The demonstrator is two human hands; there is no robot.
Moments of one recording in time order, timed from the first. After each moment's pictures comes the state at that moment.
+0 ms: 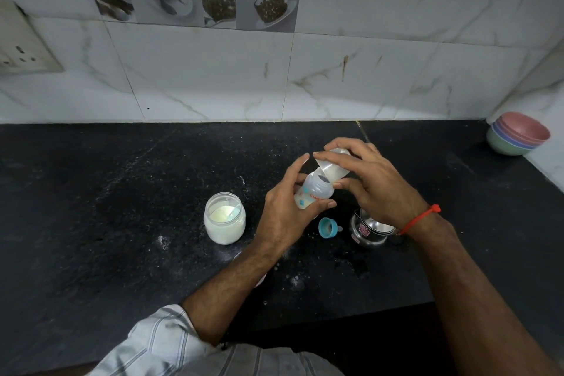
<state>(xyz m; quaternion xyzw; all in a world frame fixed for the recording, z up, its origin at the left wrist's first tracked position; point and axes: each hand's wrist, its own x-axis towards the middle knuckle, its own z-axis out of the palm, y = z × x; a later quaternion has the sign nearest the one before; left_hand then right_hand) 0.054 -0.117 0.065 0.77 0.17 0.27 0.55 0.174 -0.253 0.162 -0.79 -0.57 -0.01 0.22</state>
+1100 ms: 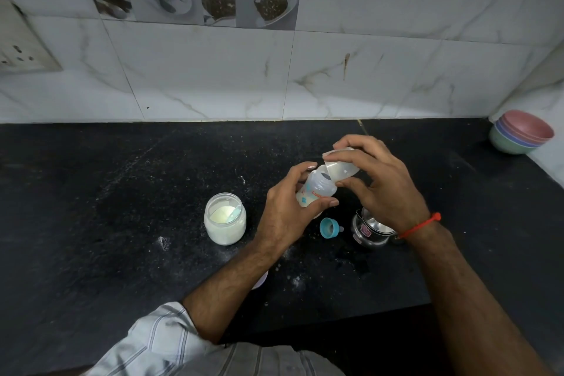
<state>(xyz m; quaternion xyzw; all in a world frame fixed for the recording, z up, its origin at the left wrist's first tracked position) 0.059 -0.114 0.066 0.78 0.17 0.28 0.53 0.174 -0.256 0.154 -0.77 -0.56 -0.09 0.30</state>
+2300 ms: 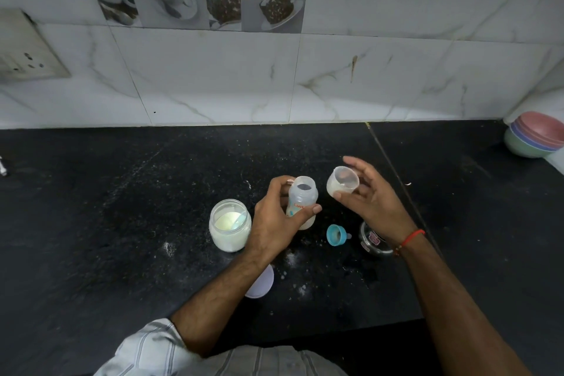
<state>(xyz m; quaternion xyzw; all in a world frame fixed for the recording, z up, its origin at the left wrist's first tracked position) 0.047 -0.094 0.049 0.76 0.25 0.24 0.55 0.194 -0.247 0.091 -0.71 -0.32 0.25 0.58</state>
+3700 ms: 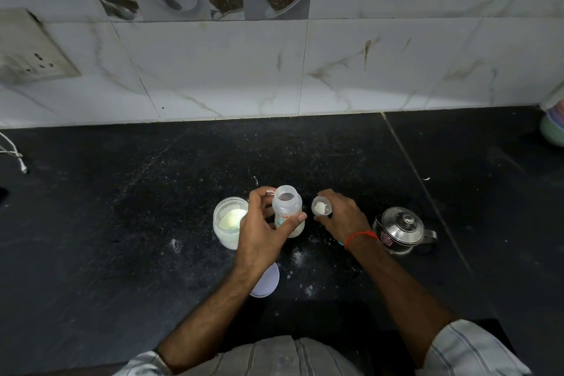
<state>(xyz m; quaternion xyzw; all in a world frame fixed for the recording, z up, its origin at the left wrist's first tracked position) 0.026 -0.095 0.030 0.70 0.33 0.27 0.58 0.207 -0.199 -0.028 -0.89 -0.38 0.12 0.23</state>
